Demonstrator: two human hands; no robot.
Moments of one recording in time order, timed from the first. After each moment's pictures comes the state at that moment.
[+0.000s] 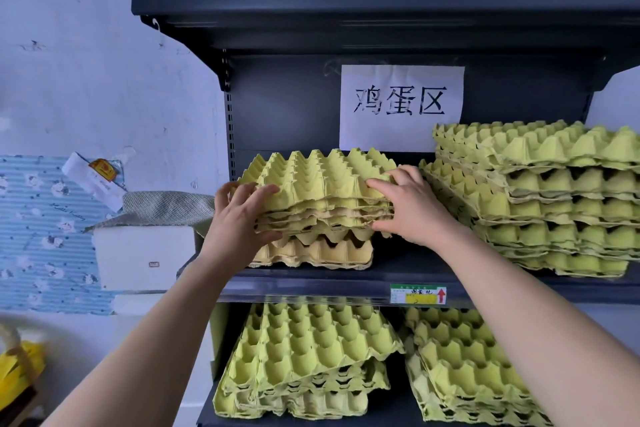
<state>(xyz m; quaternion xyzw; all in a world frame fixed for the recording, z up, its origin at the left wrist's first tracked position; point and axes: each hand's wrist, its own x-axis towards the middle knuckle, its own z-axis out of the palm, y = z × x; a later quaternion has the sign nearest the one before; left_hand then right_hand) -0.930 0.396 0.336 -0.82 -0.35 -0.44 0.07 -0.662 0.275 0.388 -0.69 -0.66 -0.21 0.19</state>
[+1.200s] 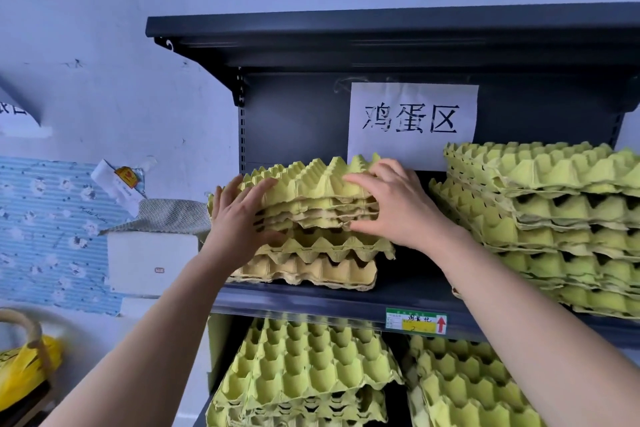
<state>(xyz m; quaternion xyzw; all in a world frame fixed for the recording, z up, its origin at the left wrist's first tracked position) -0.915 0.391 0.358 -0.80 -0.40 -0.44 0.05 -0.670 0.278 0.417 -0.58 -0.73 -0.26 0.23</state>
